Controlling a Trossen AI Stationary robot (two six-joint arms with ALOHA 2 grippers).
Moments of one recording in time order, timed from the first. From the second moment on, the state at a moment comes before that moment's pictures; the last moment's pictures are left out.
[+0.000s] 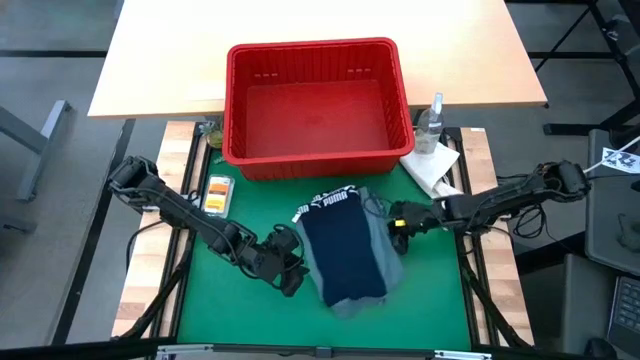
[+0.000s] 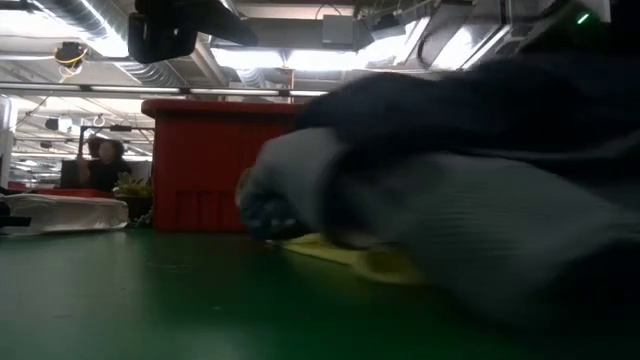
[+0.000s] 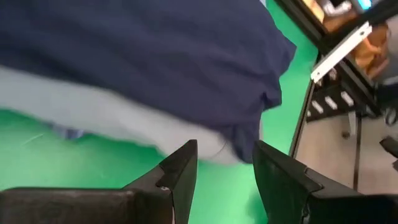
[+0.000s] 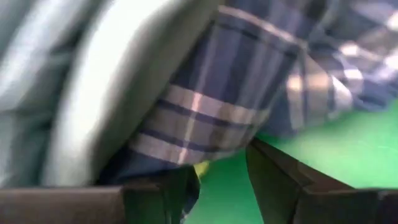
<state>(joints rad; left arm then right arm) -0.50 1.56 1.11 -0.33 -0.37 -1.10 0.11 1.09 0.31 -0.04 0.00 0.61</state>
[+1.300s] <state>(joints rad) -0.40 1.53 1.11 -0.41 -0.19 -1.10 0.46 1.58 0.60 0.07 0.09 0.79</state>
